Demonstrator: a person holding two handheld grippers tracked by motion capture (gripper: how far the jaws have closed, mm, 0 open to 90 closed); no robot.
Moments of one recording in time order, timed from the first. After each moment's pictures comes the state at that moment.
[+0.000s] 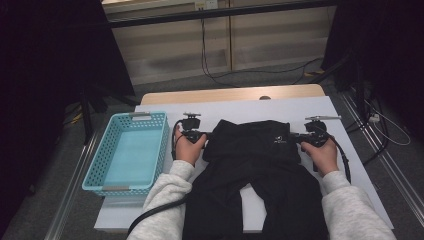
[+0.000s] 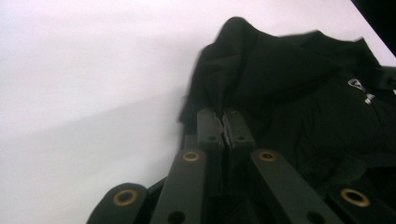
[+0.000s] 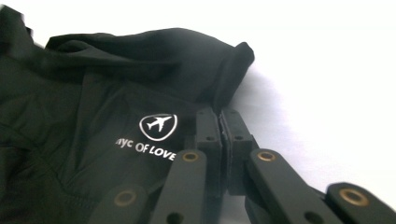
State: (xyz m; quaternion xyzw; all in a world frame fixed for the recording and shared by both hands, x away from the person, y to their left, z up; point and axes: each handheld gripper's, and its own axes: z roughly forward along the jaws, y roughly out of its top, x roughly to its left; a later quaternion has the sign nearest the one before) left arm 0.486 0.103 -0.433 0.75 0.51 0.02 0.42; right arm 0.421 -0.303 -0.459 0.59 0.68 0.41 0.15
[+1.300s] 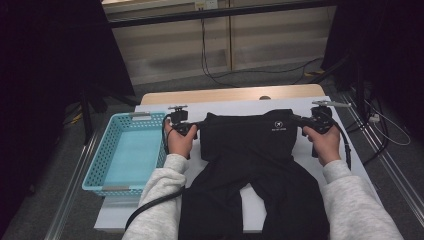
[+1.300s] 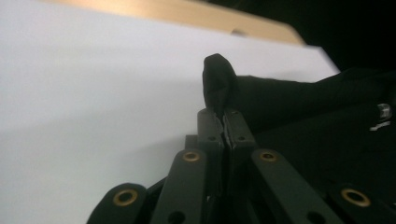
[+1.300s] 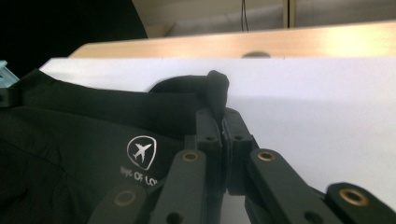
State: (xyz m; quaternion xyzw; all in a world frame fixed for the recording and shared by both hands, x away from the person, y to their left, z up) left arm 0.500 0.121 -0.417 0.71 0.51 0.02 0.49; right arm 0.434 -0.307 -0.416 0.57 0.64 0.48 0.19
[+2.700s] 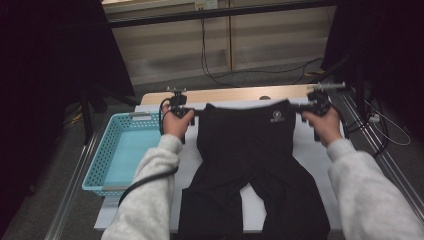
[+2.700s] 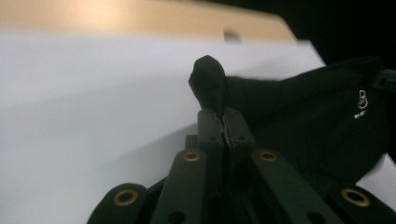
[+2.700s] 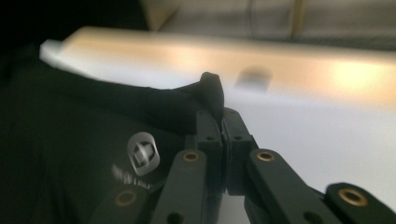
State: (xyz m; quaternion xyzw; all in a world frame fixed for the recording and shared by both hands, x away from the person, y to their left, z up) left arm 0.570 0.109 -0.377 0.72 0.49 0.00 0.48; right arm 0.496 -0.312 -0.379 0.55 0.67 0.46 0.19
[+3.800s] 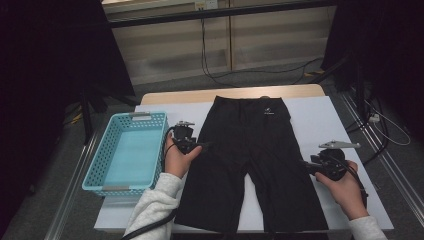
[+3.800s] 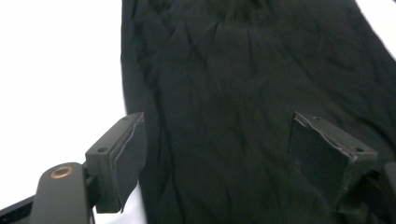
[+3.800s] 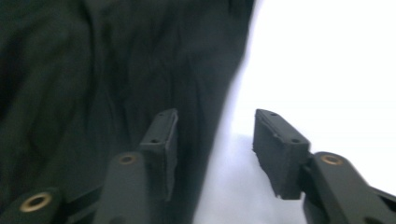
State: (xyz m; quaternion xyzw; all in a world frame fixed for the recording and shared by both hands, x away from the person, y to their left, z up) left arm 0.445 0.117 -0.430 0.80 0.46 0.06 0.39; right arm 0.320 -0.306 -0.453 0.58 0.72 0.33 0.19
